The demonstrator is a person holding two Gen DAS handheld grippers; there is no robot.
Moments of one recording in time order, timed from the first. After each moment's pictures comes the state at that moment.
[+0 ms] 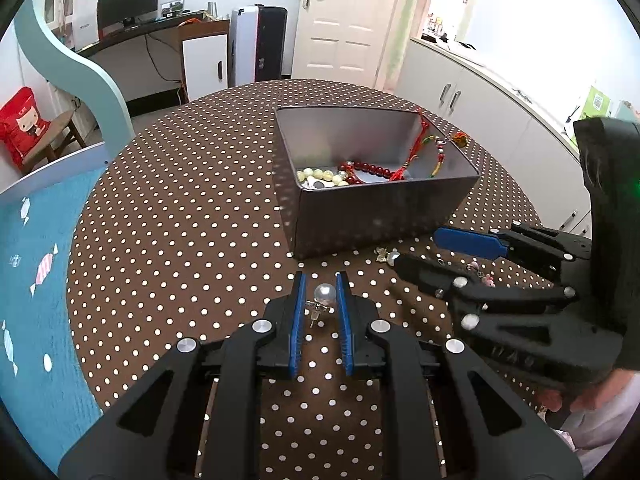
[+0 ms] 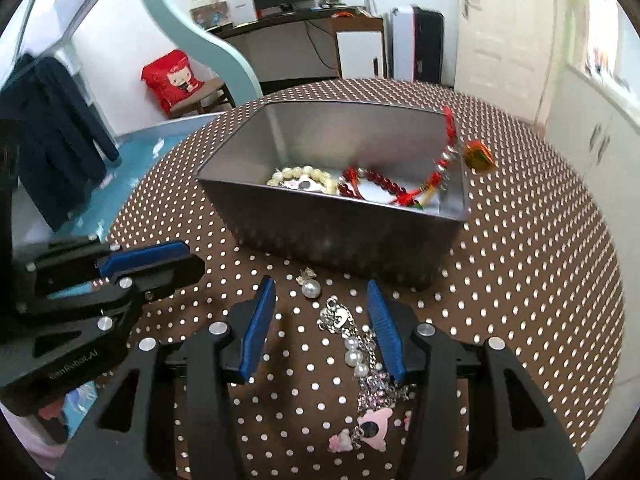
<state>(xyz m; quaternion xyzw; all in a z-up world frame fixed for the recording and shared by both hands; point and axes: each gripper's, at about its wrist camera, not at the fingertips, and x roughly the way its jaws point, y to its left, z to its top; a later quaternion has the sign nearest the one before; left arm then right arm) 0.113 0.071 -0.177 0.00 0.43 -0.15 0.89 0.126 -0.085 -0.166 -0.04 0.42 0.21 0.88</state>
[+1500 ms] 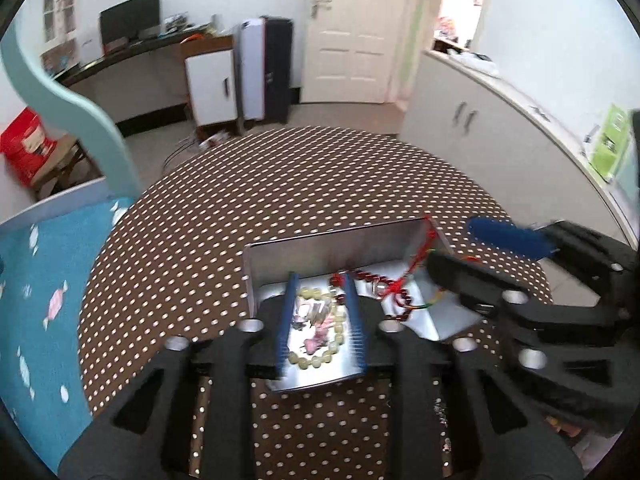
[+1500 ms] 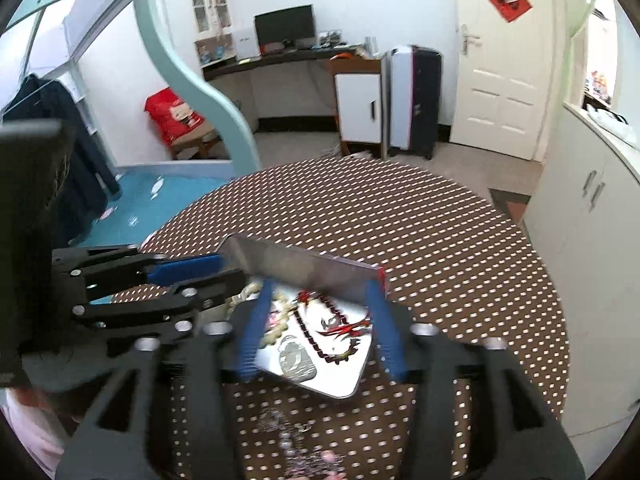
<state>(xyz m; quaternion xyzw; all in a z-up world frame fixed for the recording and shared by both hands) 0.217 0.022 -0.128 0.01 0.43 -0.12 0.89 0.180 -0.129 -0.100 -0.01 0.36 0.22 0.91</state>
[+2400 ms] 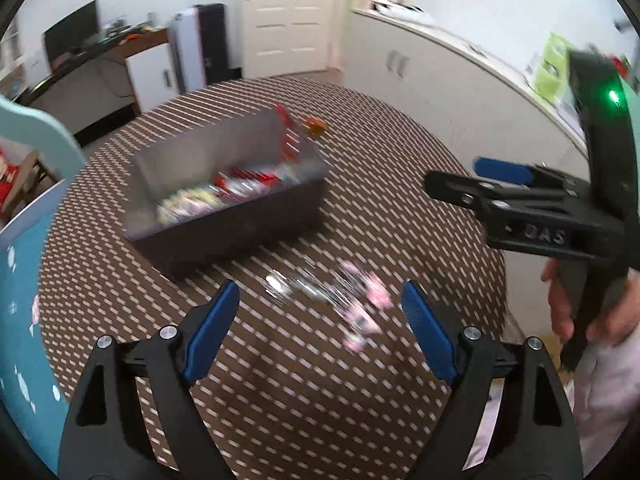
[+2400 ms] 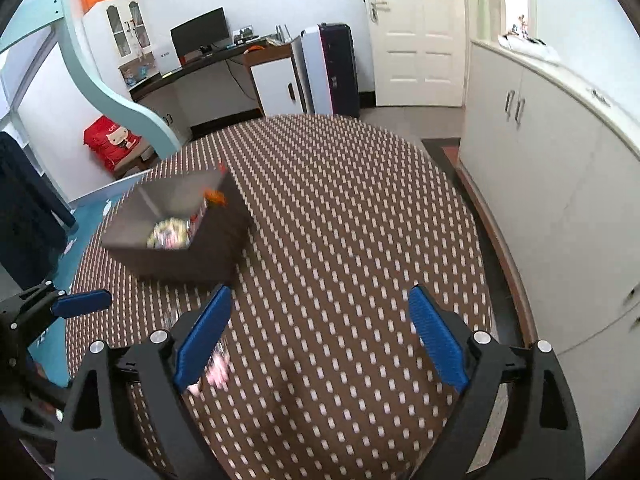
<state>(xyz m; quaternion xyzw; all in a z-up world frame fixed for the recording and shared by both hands) 0.105 -0.047 -0.162 0.07 0.46 -0.22 0.86 0.110 -0.239 -0.141 0.05 0.40 0.10 0.91</state>
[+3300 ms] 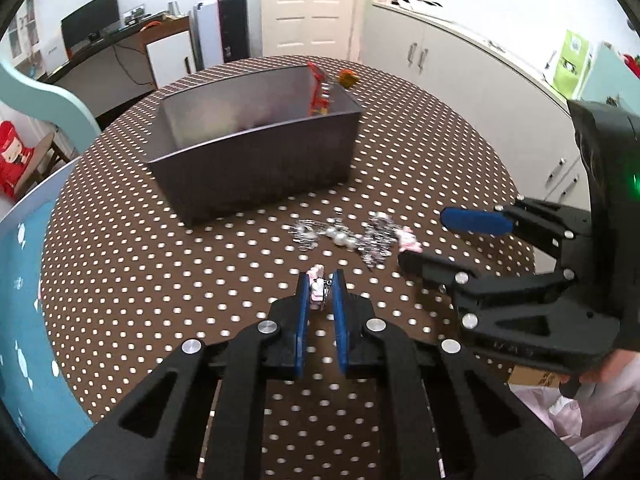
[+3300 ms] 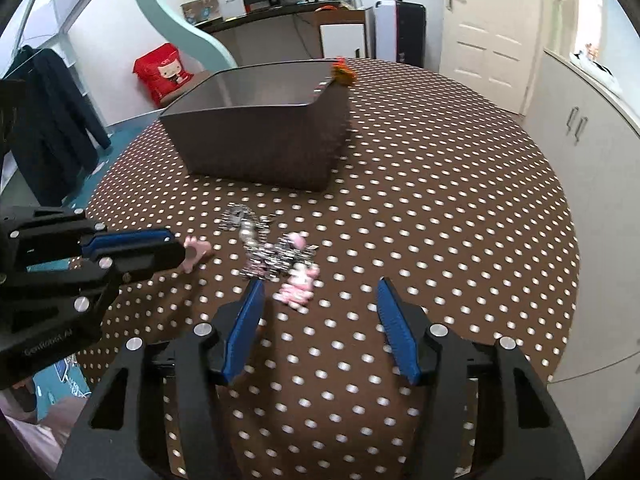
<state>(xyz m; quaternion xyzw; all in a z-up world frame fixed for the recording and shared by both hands) 0.084 -0.018 -0.187 0.06 0.46 -0.18 0.87 0.070 -0.168 -0.180 -0.03 0.43 0.20 0.88</state>
